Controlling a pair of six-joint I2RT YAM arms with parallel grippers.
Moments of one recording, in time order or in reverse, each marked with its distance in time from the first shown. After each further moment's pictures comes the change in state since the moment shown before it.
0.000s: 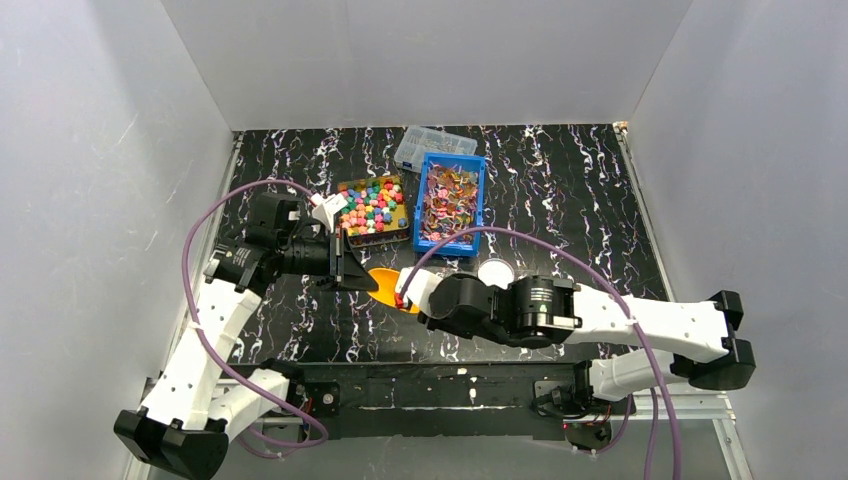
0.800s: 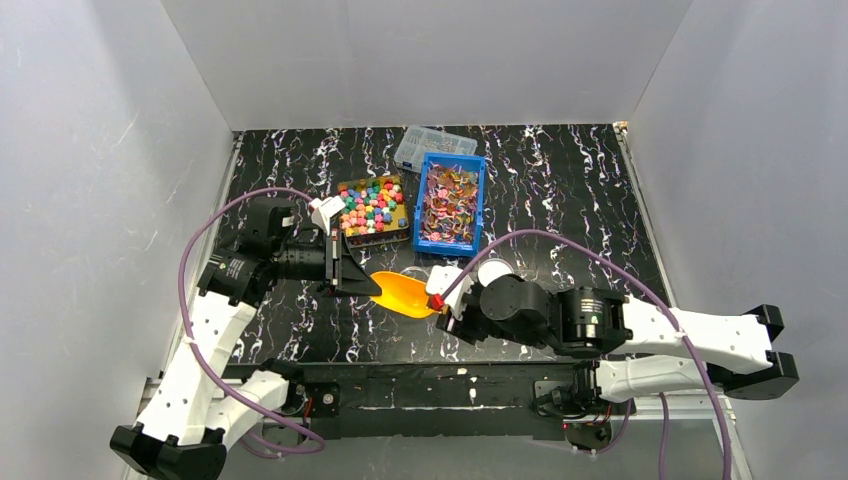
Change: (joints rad) left arm 0.003 -0.066 -0.023 0.052 0.133 -0.140; right arm 0.011 -0.237 -0.178 0.260 -0.078 -0.047
